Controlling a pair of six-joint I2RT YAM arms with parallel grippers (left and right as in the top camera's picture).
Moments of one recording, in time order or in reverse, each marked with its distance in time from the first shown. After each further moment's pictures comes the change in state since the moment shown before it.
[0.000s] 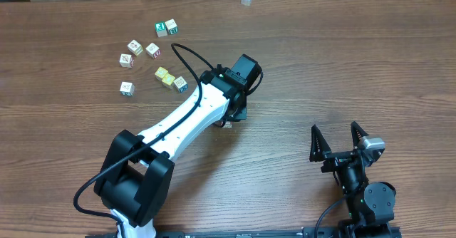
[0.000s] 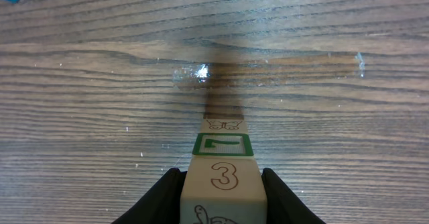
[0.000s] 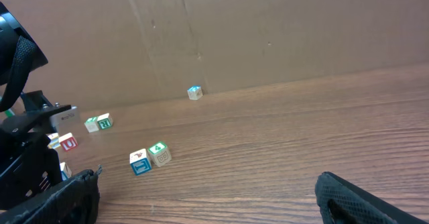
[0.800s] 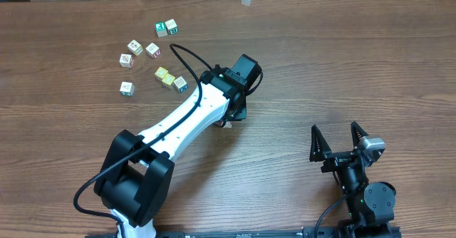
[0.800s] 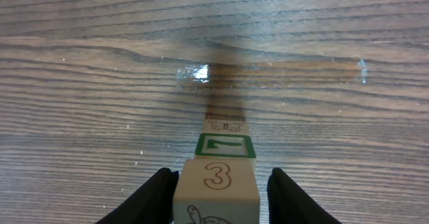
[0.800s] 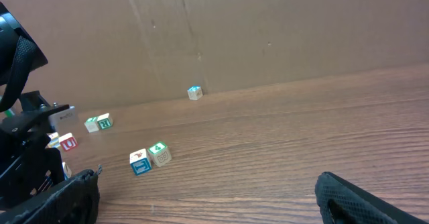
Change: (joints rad) left arm 0.000 0.000 0.000 0.000 -0.005 -0.044; right arm 0.000 0.000 0.000 0.000 0.000 0.000
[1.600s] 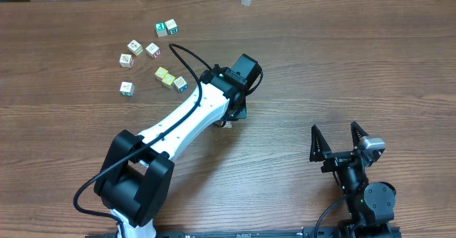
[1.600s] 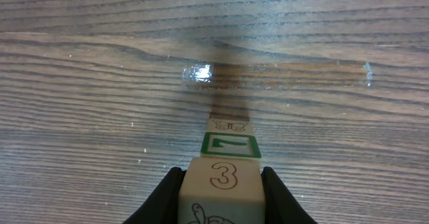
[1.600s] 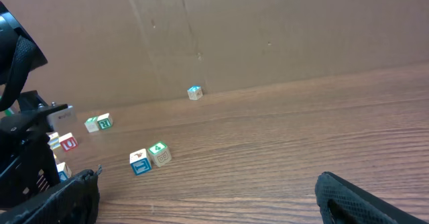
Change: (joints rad) left arm 0.000 0.000 0.003 -0.010 -0.012 -0.022; right arm 0.000 0.000 0.000 0.000 0.000 0.000
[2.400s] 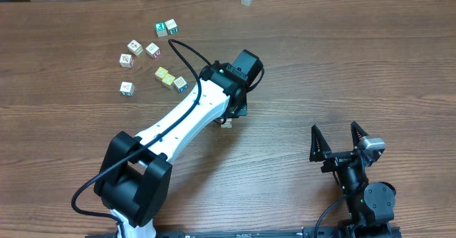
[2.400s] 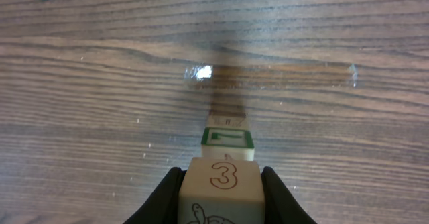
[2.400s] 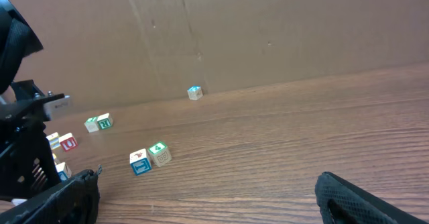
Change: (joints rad) left arm 0.000 0.000 0.052 -0.050 0.000 -0.001; right arm 0.000 0.000 0.000 0.000 0.000 0.000
